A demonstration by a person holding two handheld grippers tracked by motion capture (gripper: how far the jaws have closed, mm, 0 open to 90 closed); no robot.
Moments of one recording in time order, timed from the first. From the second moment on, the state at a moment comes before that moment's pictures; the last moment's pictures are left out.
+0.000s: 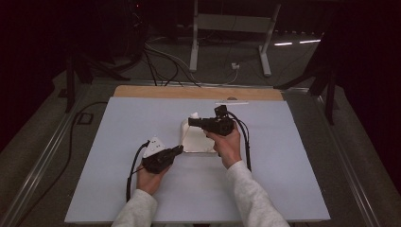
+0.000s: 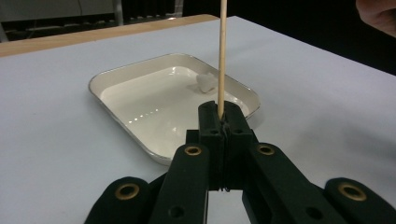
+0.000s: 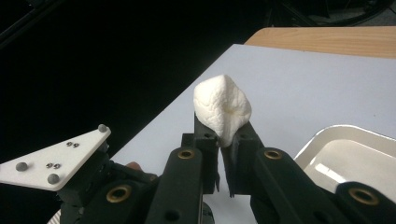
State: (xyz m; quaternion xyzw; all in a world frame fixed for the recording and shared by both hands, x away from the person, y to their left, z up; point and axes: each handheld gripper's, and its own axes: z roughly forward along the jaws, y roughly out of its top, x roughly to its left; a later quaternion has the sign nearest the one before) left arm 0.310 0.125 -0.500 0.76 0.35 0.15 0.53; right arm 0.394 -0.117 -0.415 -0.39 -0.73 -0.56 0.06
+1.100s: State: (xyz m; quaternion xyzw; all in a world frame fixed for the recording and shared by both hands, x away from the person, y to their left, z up) left arm 0.310 0.132 -0.507 0.76 0.37 0.16 0.51; right arm 0.400 -0.158 -0.397 -0.41 -0.74 -0.53 0.00
